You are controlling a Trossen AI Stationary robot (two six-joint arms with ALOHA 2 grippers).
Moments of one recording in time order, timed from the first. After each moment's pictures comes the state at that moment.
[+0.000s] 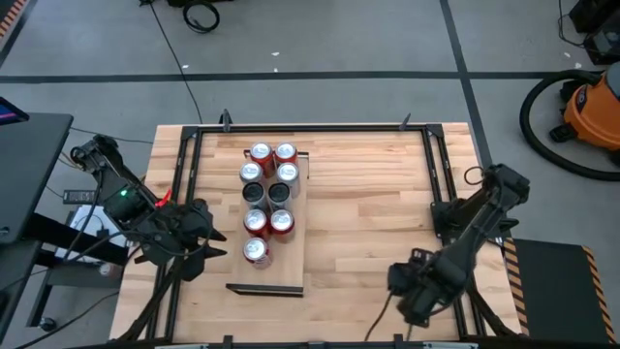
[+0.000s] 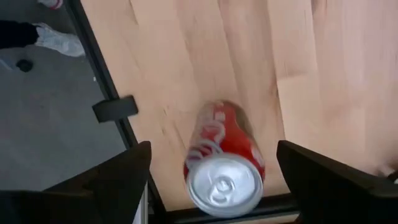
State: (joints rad) left arm -0.80 1.02 1.22 -1.06 -0.47 -0.93; right arm 0.83 1.66 1.46 -1.26 -0.04 1.13
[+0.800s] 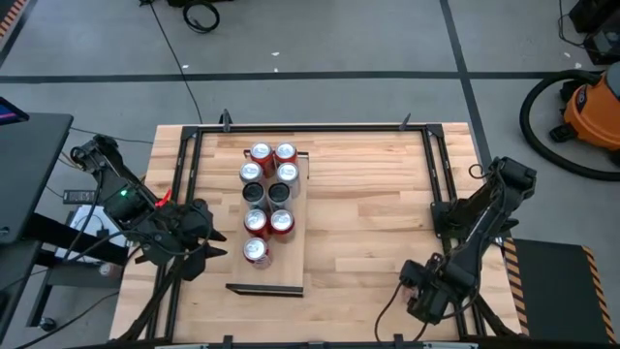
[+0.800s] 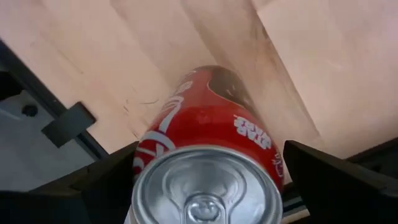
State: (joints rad) left arm -0.80 1.02 1.22 -1.06 -0.47 -0.99; right arm 0.95 1.55 1.09 -1.01 -0.05 1.56
